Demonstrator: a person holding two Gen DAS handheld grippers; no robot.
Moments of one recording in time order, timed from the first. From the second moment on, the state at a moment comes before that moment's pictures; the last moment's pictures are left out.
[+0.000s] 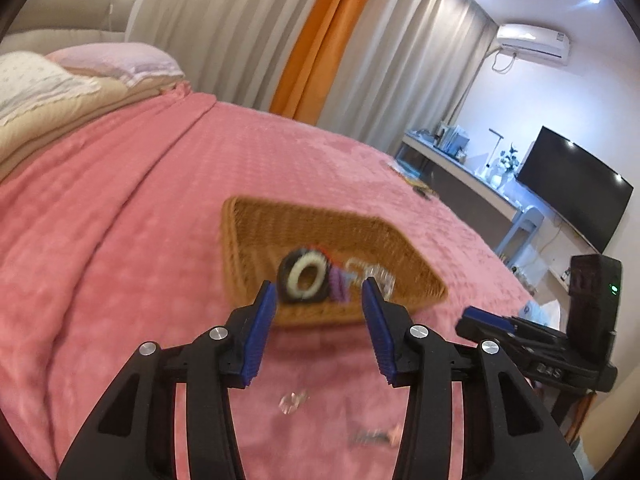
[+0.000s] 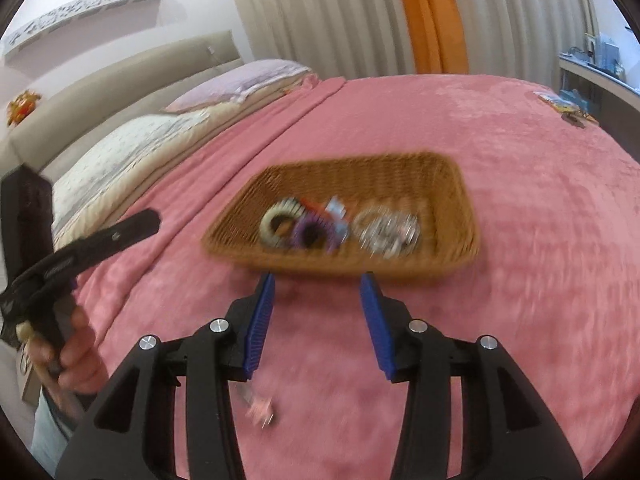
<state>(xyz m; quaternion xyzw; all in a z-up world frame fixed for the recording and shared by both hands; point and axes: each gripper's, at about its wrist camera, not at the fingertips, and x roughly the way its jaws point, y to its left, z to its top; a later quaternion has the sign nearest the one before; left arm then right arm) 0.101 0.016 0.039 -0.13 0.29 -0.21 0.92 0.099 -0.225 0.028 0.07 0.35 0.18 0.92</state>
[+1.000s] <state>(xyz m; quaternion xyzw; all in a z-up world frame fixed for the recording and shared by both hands) 0.113 -0.036 -0.052 0.05 0.44 -0.22 0.87 0.078 -0.163 -0.046 -0.05 0.43 0.19 0.88</state>
